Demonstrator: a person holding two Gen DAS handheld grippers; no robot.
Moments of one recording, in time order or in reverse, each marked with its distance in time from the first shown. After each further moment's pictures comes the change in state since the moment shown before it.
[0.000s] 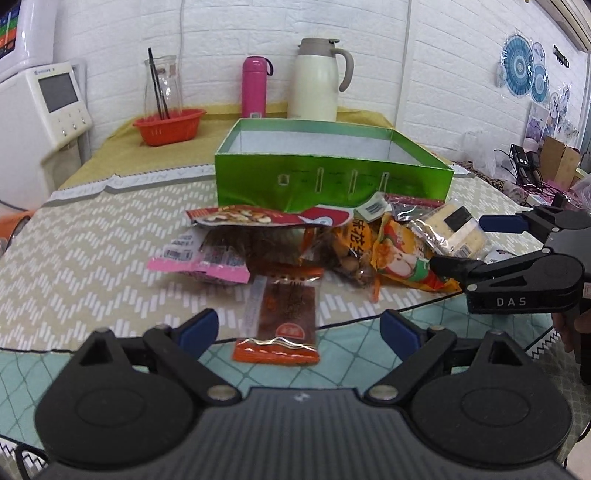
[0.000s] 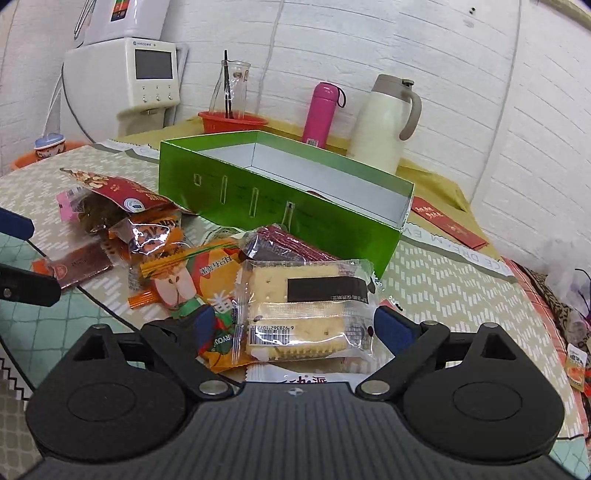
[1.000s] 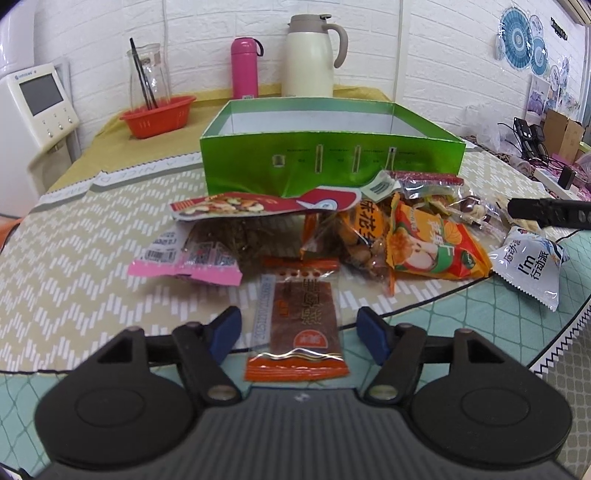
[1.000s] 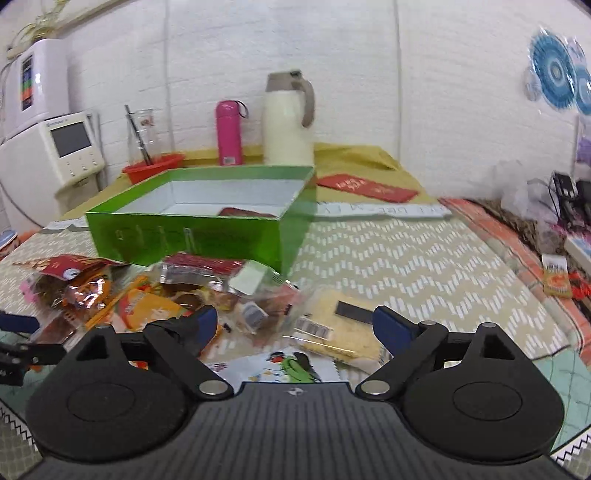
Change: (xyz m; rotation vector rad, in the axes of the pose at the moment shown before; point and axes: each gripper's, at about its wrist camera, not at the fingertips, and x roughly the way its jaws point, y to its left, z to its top) left arm 0.029 -0.003 0.004 0.051 0.060 0.017; right arm -0.015 -0.080 -0.014 0.433 0.014 -0.135
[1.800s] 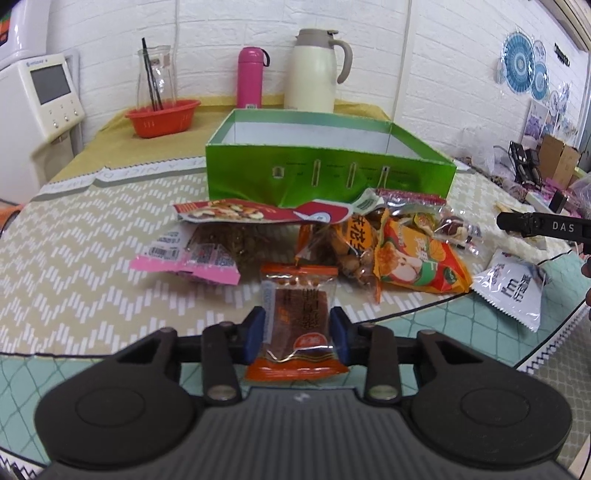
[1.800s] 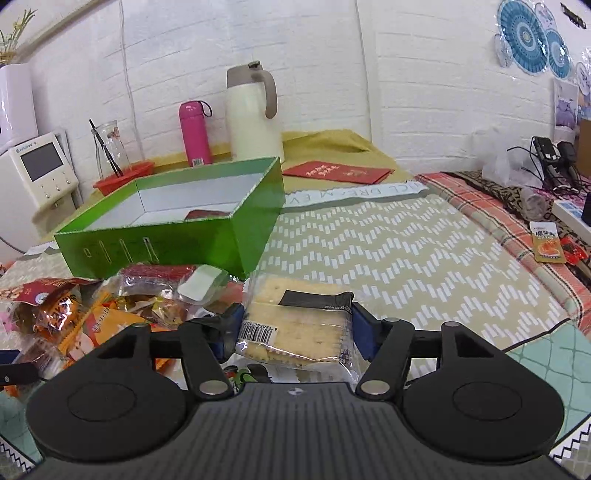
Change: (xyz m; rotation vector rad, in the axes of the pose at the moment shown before) left arm -0.020 0.002 -0.002 -0.072 -0.048 -0.040; right arm -0.007 -0.006 0.004 0.018 -0.040 -0.005
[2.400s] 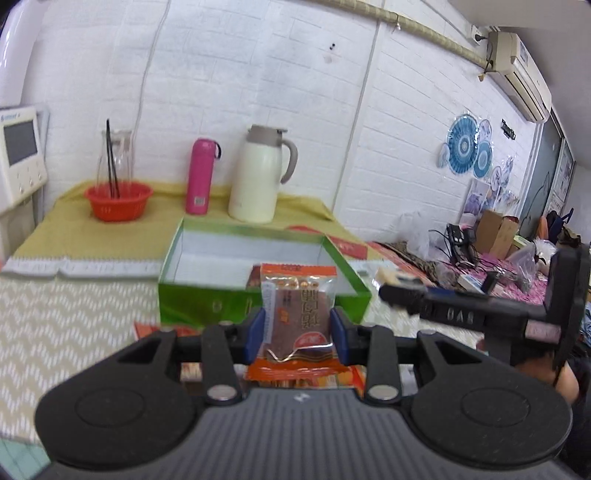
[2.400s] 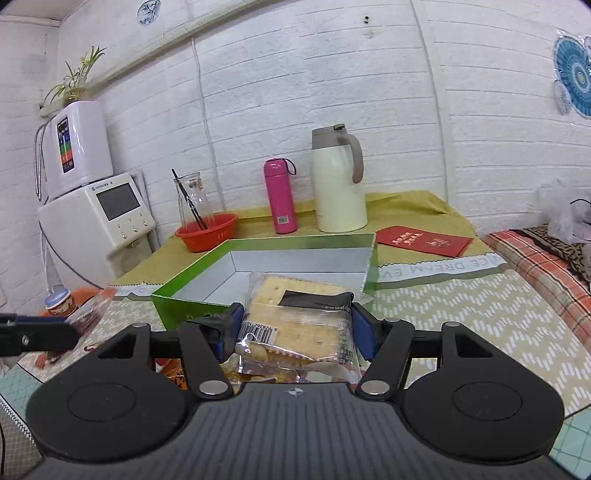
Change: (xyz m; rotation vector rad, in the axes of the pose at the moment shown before) left arm -0.054 -0.010 0.081 -0.031 -0.229 -0.189; right arm -0.009 0.048 0.048 -0.037 -0.102 0.240
